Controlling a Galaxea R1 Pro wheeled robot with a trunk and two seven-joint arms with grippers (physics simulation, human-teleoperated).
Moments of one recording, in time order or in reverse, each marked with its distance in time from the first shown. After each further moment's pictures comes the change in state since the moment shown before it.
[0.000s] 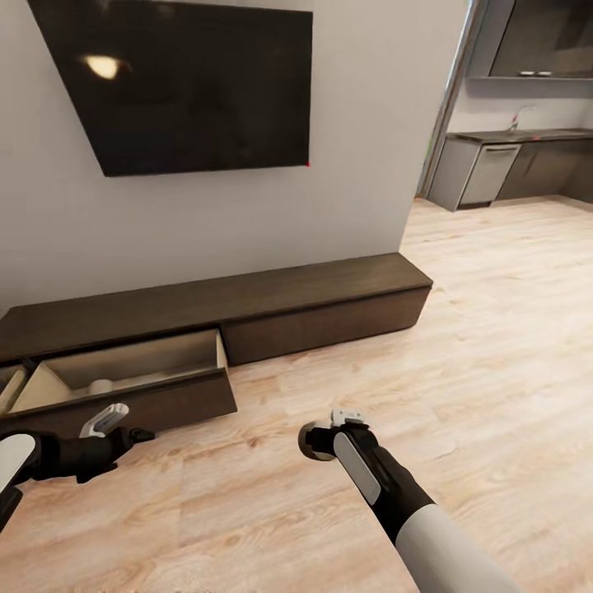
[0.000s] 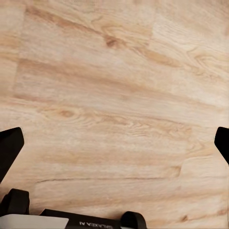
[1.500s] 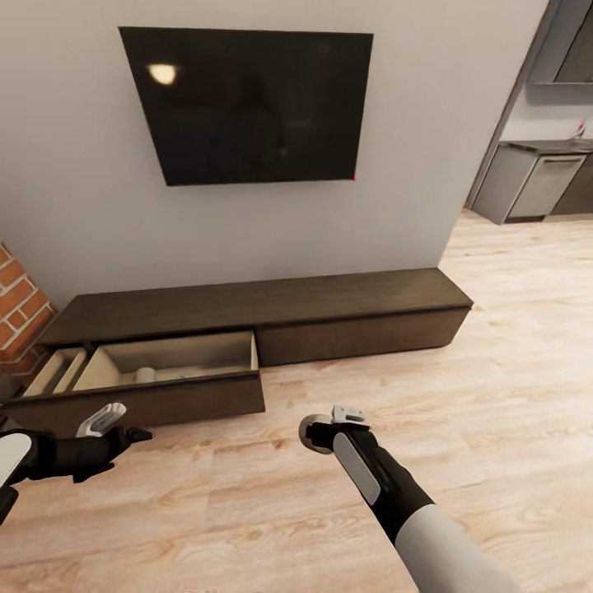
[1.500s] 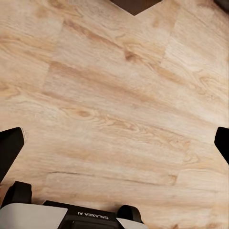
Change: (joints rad) left arm 0.000 0.011 0.004 0.000 0.000 0.005 -0.003; right arm 0.000 0.001 0.000 0.003 -0.004 -0.080 -0.003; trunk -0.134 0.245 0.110
